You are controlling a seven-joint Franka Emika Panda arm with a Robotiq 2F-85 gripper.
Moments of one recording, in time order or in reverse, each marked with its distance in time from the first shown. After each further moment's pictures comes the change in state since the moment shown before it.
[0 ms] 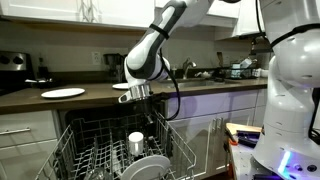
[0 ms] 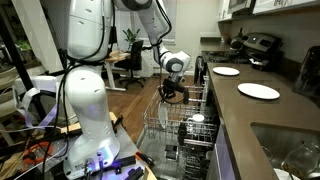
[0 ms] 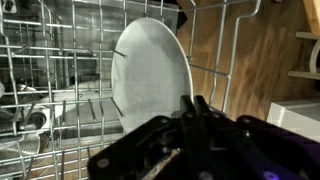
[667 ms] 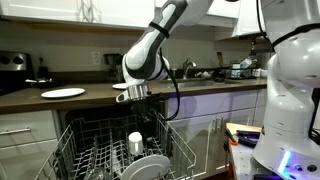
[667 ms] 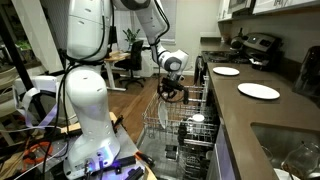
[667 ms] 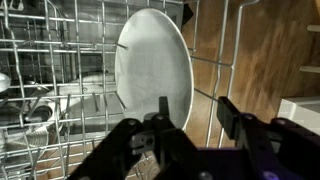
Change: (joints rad) arm 0.059 -0.007 -0.028 -0.001 0.000 0.038 0.053
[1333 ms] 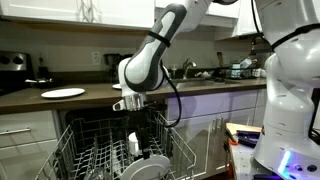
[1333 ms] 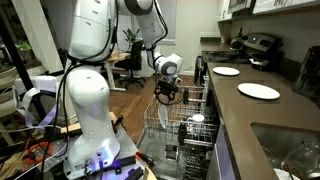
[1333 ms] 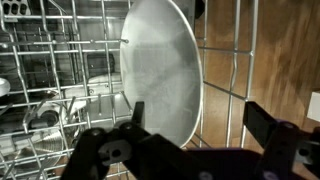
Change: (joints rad) arm 0.074 0.069 -0.013 -0.002 -0.062 0.127 0.179
